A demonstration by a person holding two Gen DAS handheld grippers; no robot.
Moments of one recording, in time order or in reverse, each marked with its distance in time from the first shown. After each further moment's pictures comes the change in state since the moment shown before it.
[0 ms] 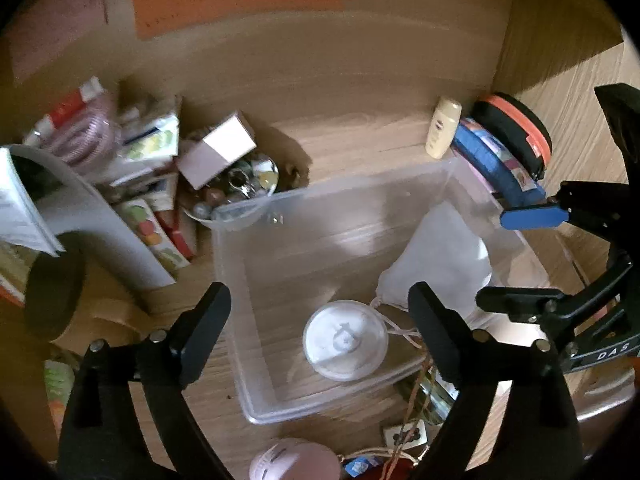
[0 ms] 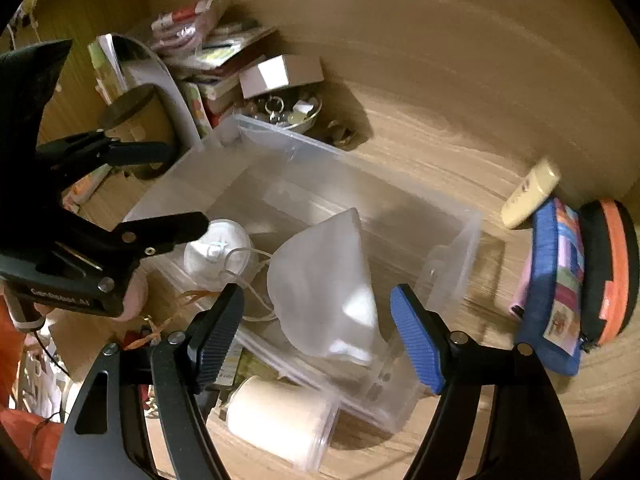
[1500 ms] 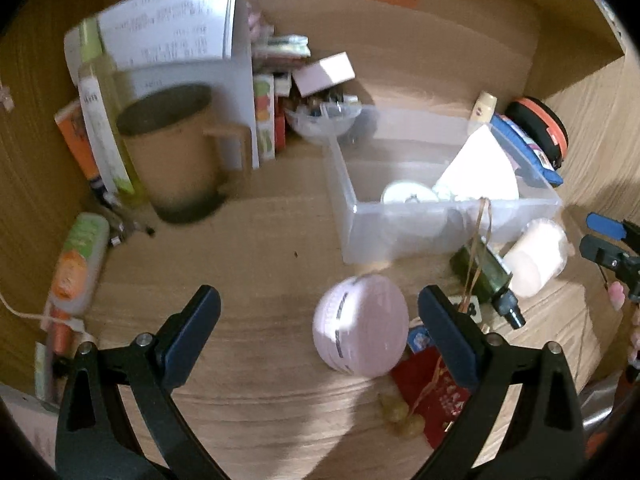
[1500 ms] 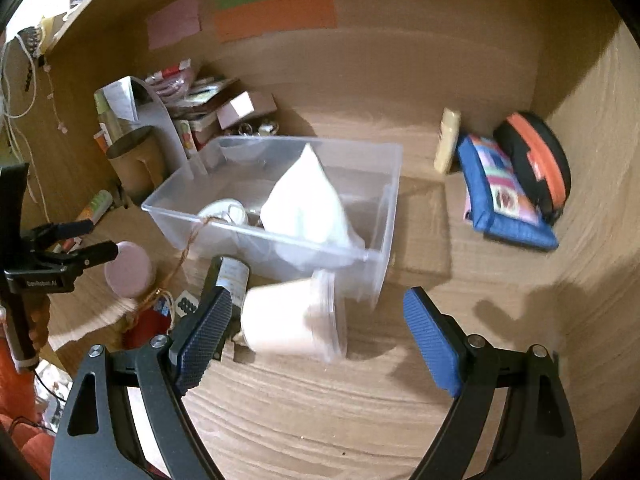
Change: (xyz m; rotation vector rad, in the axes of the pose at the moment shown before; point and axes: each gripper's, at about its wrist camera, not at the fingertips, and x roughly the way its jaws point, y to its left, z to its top) left arm -0.041 0.045 -0.131 -0.185 -0.038 0.085; right arm -0.040 0.019 -0.110 0.225 -0.250 -0.102
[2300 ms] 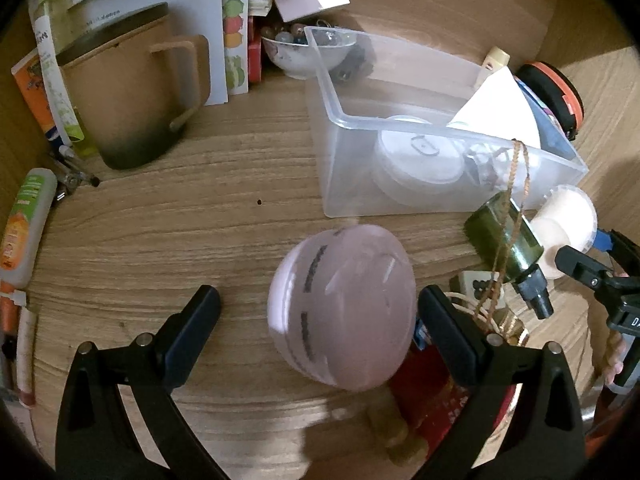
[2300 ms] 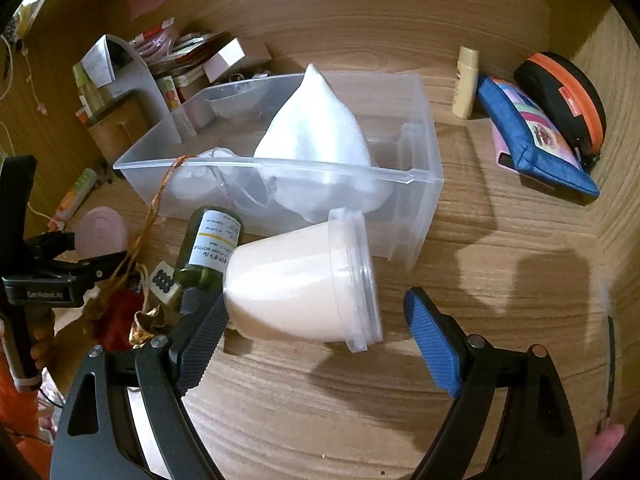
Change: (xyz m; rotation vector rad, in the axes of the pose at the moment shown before) left arm 0.049 -0.011 -0.017 -0.024 0.137 -0.028; right arm 0.054 0.004 -0.025 0.039 0.083 0.021
